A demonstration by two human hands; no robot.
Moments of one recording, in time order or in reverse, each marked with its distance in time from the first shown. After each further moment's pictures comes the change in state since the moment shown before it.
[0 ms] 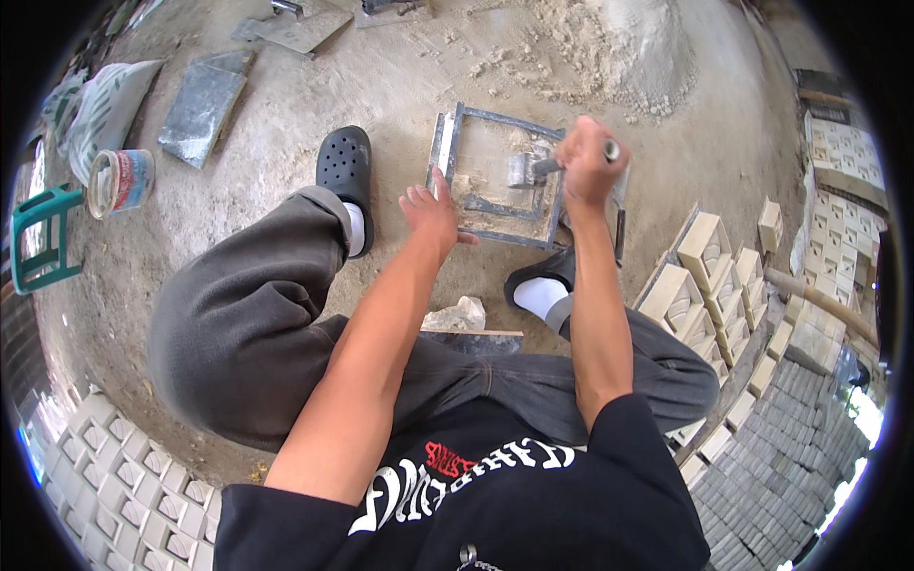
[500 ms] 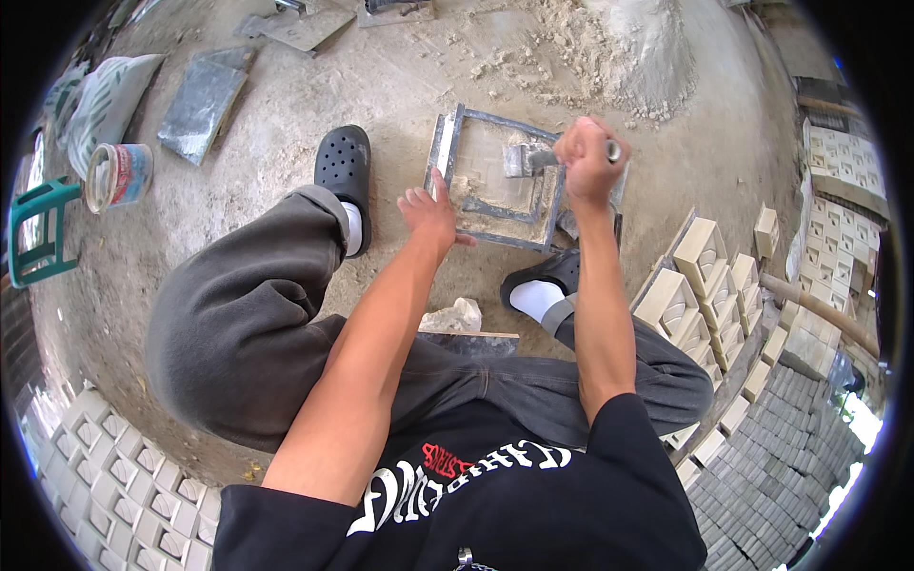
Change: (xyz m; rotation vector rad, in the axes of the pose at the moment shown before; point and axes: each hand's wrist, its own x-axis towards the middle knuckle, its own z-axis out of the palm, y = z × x) left_hand 0.002 0.001 0.000 -0.001 -0.084 -0.020; right_hand 0.008 -0.001 -0.009 -0.010 -0.202 -0.093
